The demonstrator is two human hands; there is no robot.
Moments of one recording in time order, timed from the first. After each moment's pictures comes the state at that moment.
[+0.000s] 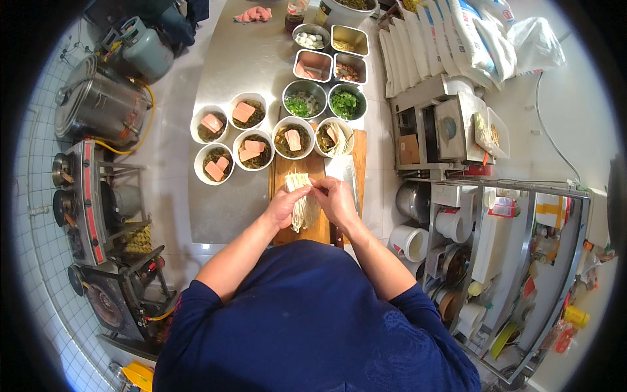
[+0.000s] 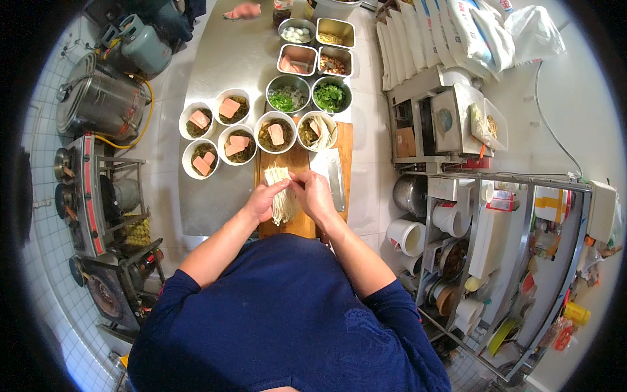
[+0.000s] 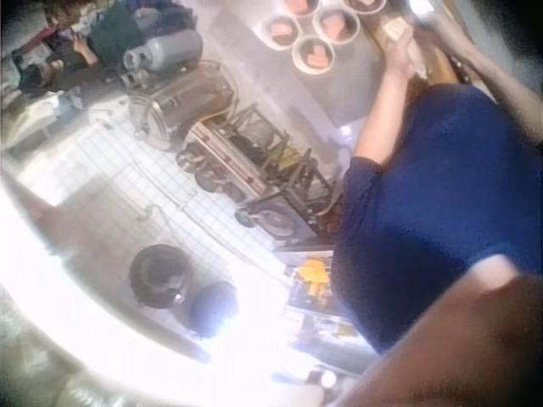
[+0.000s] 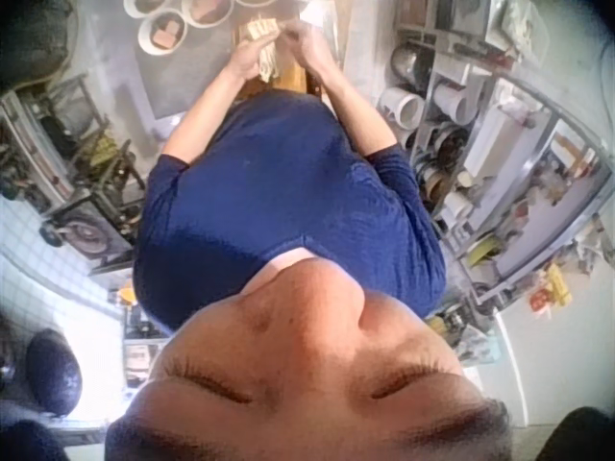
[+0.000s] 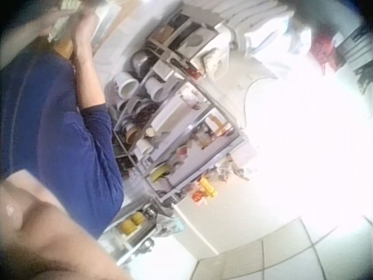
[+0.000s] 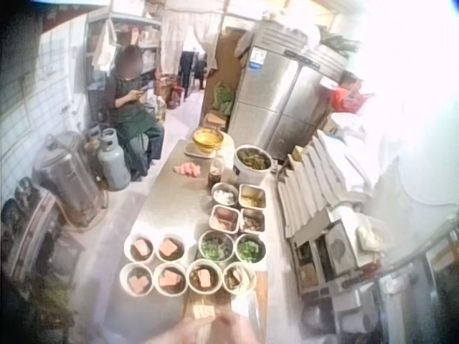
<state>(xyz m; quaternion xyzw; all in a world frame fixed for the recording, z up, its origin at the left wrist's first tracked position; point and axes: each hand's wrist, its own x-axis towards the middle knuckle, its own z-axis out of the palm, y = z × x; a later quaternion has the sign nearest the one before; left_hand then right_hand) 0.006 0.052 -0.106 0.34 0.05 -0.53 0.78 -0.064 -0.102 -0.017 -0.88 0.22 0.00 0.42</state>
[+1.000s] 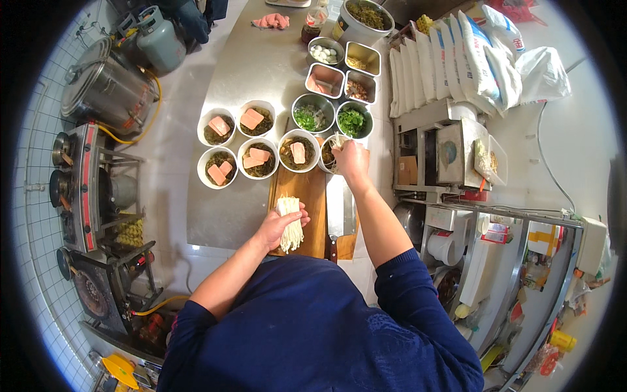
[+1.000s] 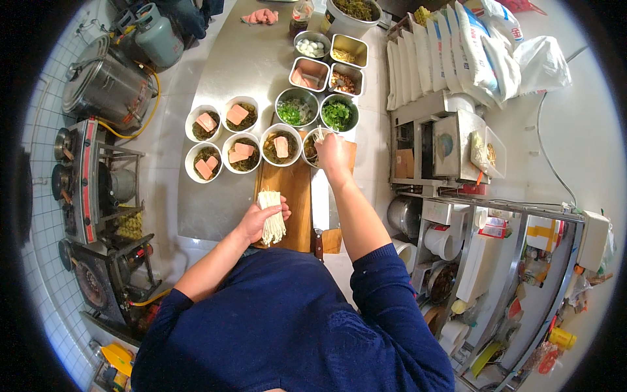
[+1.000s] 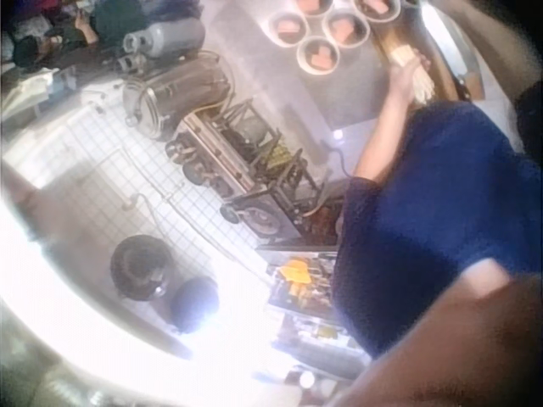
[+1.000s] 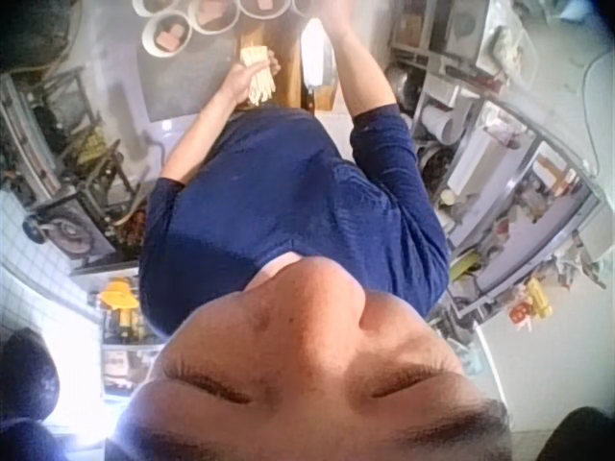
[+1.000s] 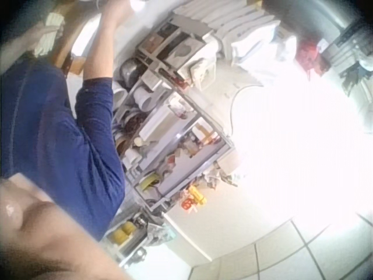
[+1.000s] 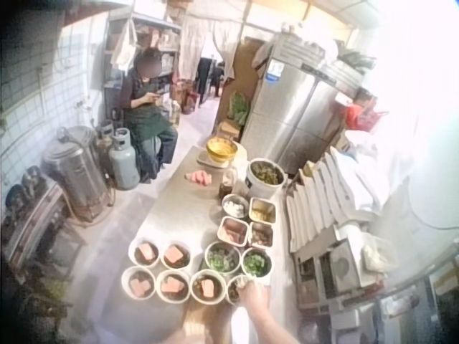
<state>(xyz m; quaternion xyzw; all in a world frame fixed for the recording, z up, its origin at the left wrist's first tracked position) -0.012 0.083 -0.106 0.35 0.11 -0.51 0.78 0.052 -0.209 -0.072 -0.94 0.30 0.02 0.16</state>
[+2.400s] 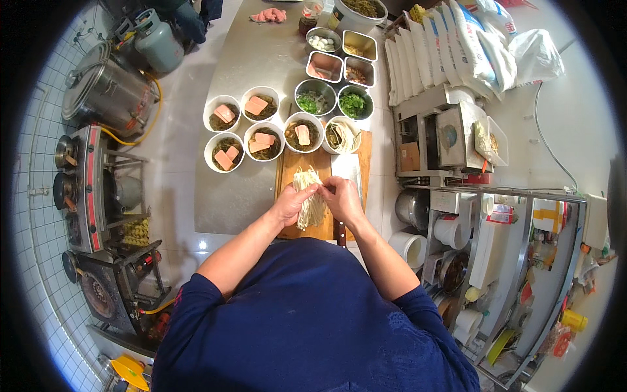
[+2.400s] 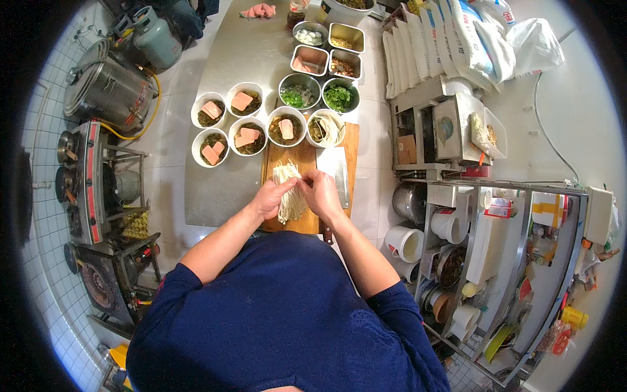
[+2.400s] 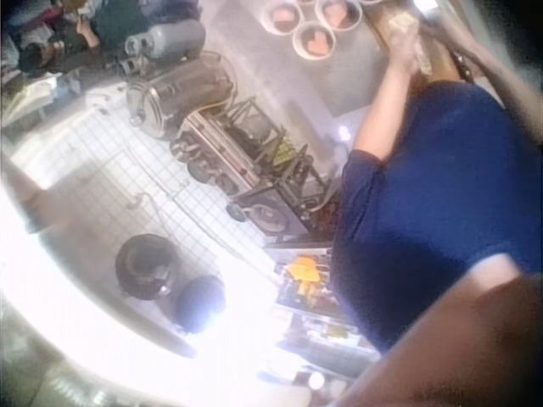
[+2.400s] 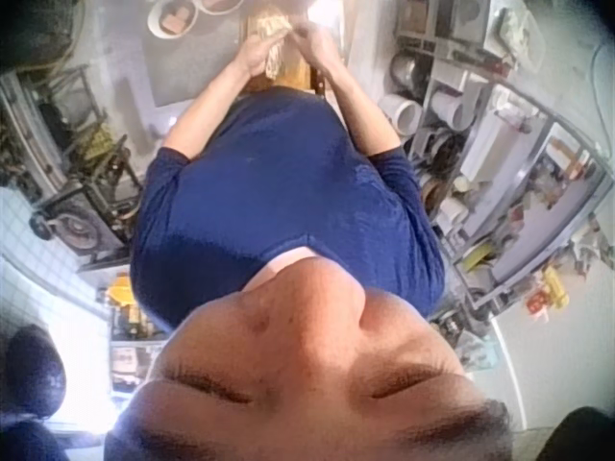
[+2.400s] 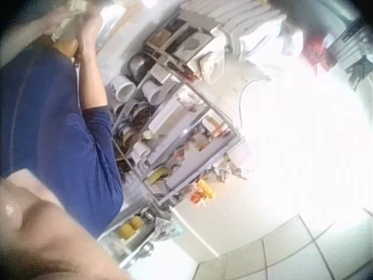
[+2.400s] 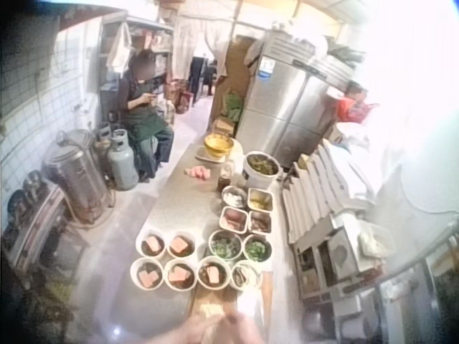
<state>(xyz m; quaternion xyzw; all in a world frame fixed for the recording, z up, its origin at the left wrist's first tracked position) -0.013 0.065 -0.114 0.33 0.04 -0.53 0.78 -0.076 -0.092 -0.005 -0.88 0.24 0.04 0.41</state>
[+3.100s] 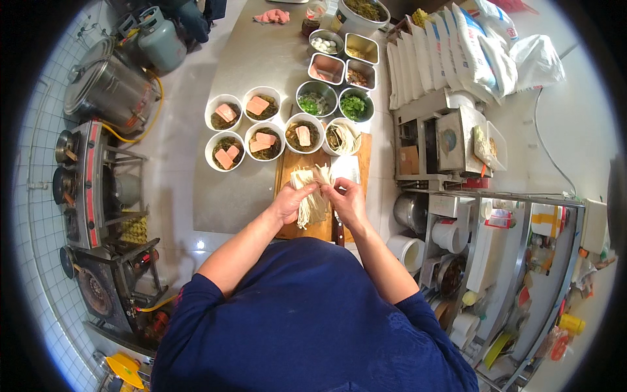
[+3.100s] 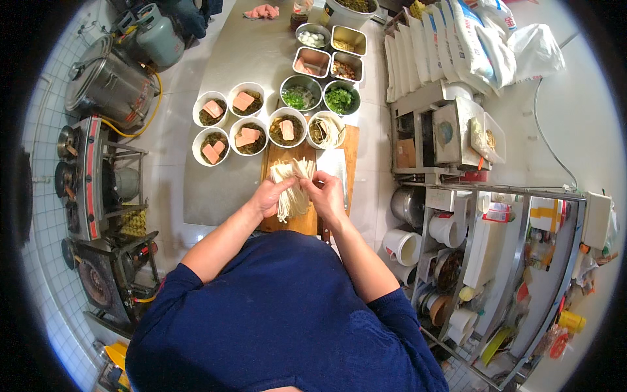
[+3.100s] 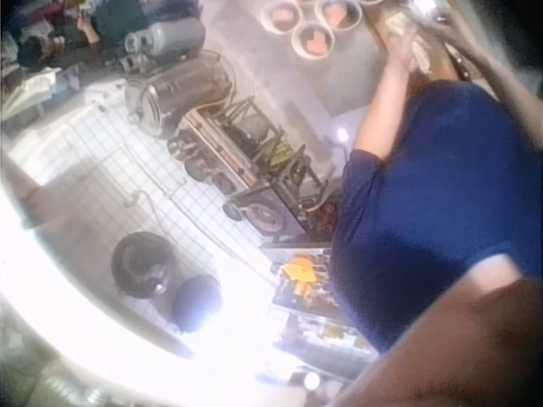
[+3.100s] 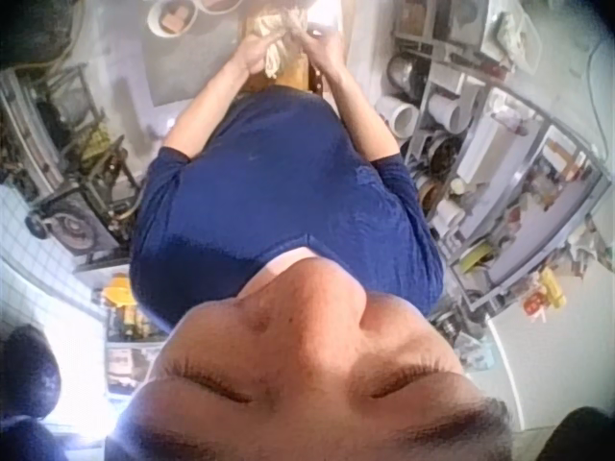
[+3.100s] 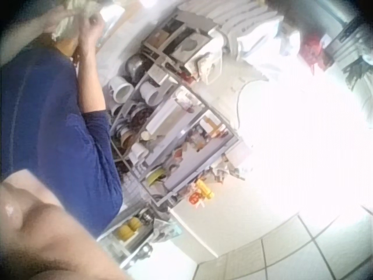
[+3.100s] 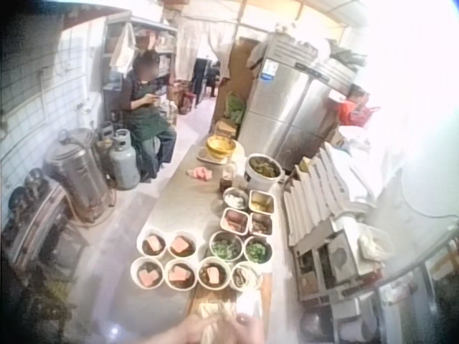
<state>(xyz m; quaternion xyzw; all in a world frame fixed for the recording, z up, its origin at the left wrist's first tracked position) -0.006 0.065 -0.098 0.27 0.03 -0.53 0.80 -0.088 -0.096 -0.009 -0.74 0.31 0.00 0.59</state>
